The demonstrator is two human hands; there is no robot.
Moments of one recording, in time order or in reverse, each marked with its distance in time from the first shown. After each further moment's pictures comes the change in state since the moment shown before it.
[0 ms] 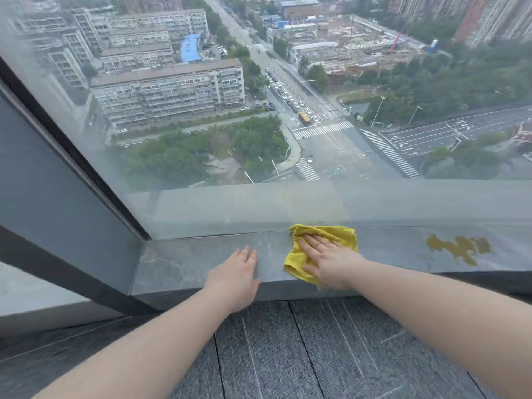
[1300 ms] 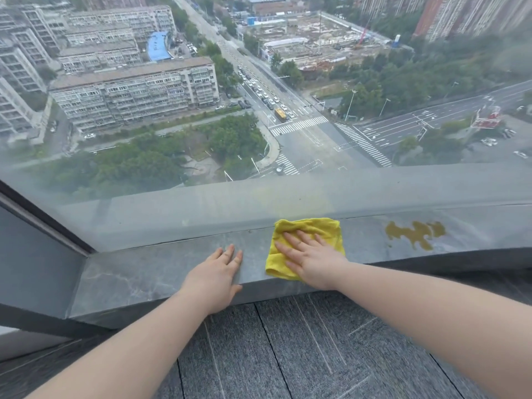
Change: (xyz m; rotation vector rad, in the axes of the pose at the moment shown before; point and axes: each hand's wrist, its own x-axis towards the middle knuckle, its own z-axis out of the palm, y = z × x) left_hand 0.039 0.034 0.017 0.192 -0.039 0.125; right_hand -0.019 0.041 0.022 0.097 0.093 0.023
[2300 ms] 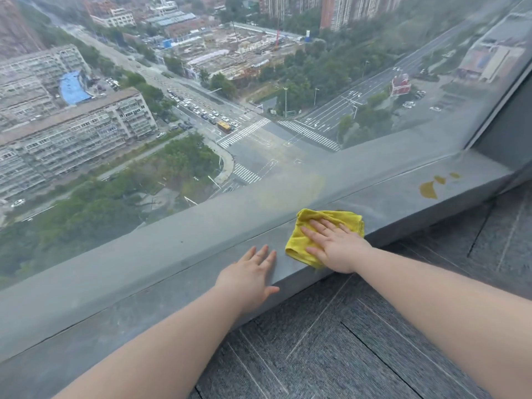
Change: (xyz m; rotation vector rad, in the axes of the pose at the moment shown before) left_hand 0.110 0.210 -0.057 0.086 -0.018 0.361; right_hand -0.089 0.216 0.019 0.150 0.056 0.404
